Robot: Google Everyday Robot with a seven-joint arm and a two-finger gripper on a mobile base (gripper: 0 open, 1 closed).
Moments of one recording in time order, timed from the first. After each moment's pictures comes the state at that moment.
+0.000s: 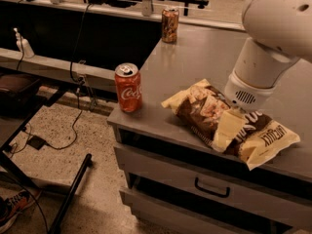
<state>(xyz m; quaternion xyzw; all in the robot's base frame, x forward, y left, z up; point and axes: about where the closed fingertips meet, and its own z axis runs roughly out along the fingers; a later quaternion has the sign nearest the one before) 0.458 -0.176 0.841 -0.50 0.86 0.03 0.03</state>
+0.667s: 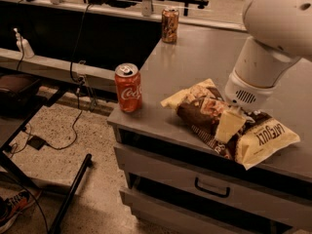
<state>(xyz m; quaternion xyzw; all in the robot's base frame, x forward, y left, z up) 0.459 -0.175 0.843 -0.50 0.86 0.03 0.04</state>
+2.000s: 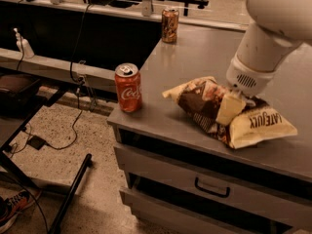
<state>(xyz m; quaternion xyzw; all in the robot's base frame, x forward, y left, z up) 0.488 -0.182 0.860 -0.49 0.87 0.01 0.06</state>
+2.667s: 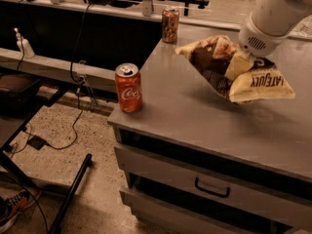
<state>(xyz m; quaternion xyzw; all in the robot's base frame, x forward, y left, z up) 0.586 -0.213 0.922 -0.47 0.86 -0.07 0.19</state>
